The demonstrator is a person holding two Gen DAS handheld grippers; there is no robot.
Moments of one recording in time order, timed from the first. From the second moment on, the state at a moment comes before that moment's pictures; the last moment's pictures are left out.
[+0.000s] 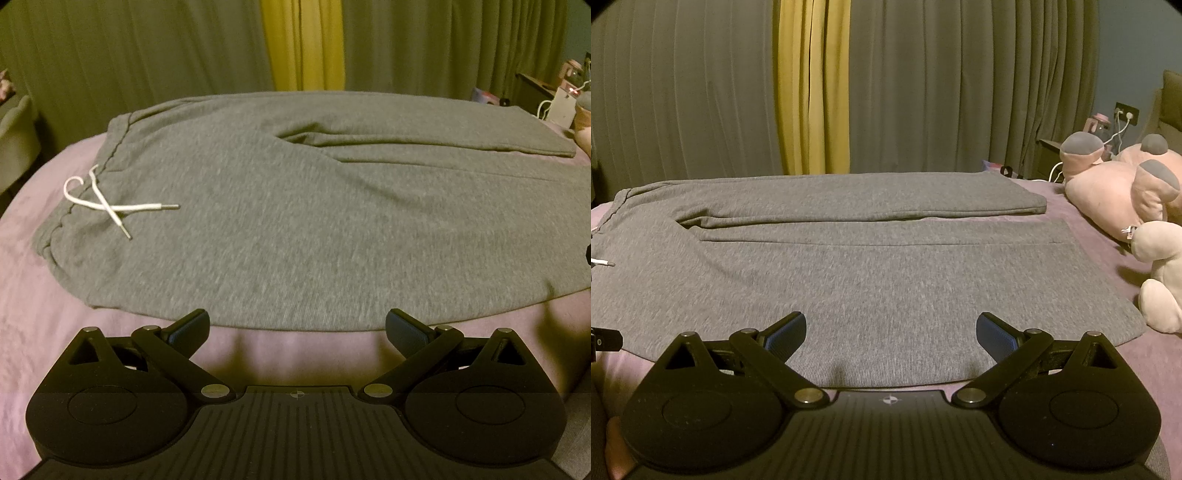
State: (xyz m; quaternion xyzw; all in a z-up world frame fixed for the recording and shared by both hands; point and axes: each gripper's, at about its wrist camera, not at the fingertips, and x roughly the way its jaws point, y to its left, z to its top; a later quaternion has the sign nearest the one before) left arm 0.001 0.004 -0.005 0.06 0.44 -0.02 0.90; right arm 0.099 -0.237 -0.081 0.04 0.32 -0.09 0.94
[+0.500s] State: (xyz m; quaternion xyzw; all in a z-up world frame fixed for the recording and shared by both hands) left arm 0.002 0.005 -0.006 0.06 0.44 -0.02 0.90; right arm 0.100 -0.237 -0.082 0.04 0.32 -0.09 0.94
